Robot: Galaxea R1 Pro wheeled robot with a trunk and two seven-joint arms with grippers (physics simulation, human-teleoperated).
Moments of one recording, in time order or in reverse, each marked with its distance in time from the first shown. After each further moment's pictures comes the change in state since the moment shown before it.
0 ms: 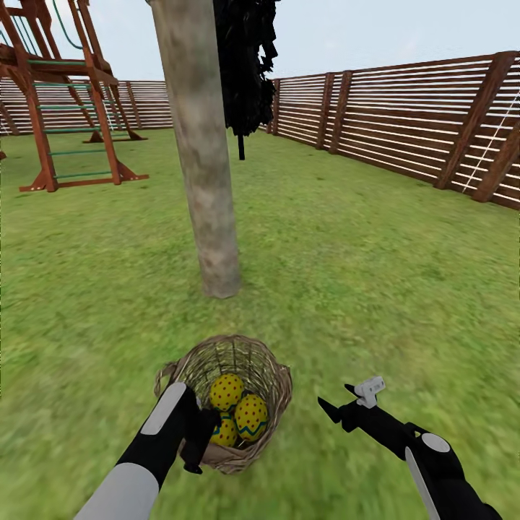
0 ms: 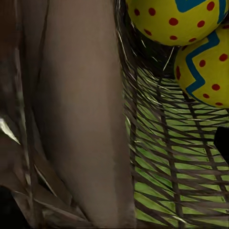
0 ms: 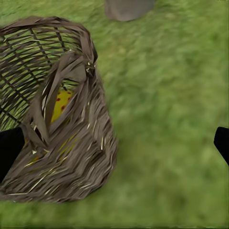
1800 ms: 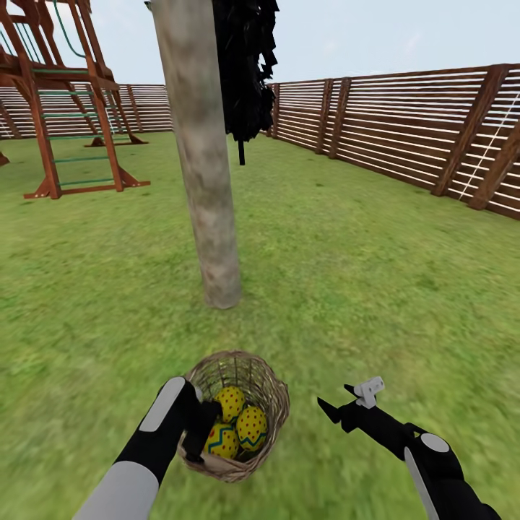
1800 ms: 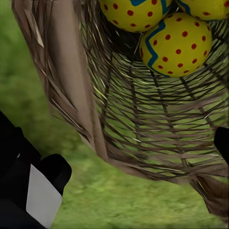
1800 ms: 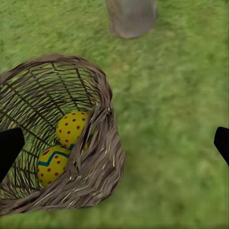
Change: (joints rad) left arm 0.000 -0.001 -0.002 -0.058 0.001 0.022 -0.002; right arm 0.000 0.004 0.000 0.001 0.001 0.003 -0.001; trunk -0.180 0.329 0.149
